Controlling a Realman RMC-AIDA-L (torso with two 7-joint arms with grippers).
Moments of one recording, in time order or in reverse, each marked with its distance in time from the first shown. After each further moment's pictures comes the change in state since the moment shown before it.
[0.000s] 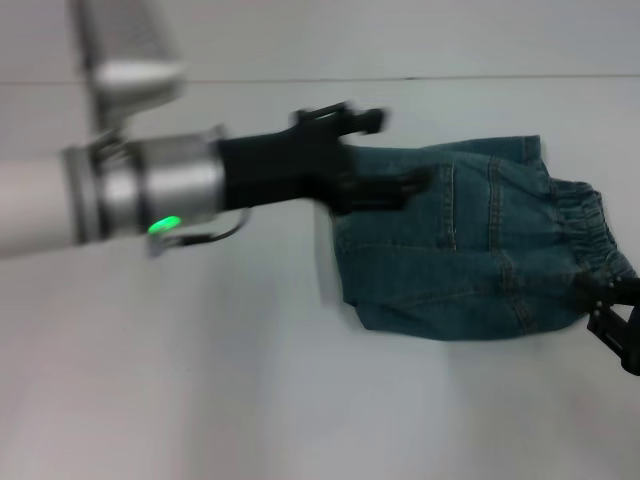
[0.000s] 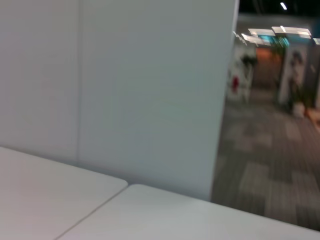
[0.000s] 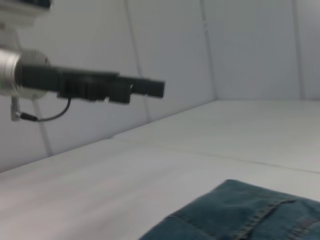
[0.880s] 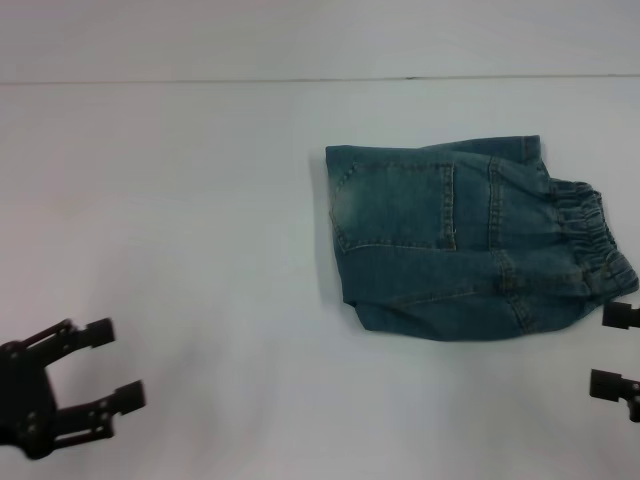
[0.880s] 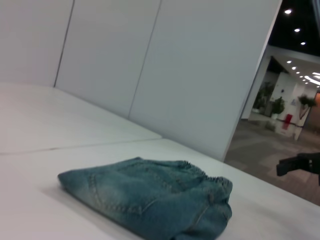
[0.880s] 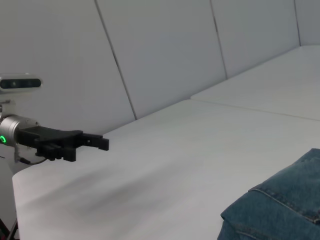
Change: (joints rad) left arm 0.348 0.112 -0.668 -0.271 0.280 0.644 0.327; right arm -0.010 0.003 0.074 -0.381 -0.230 -0.347 0.358
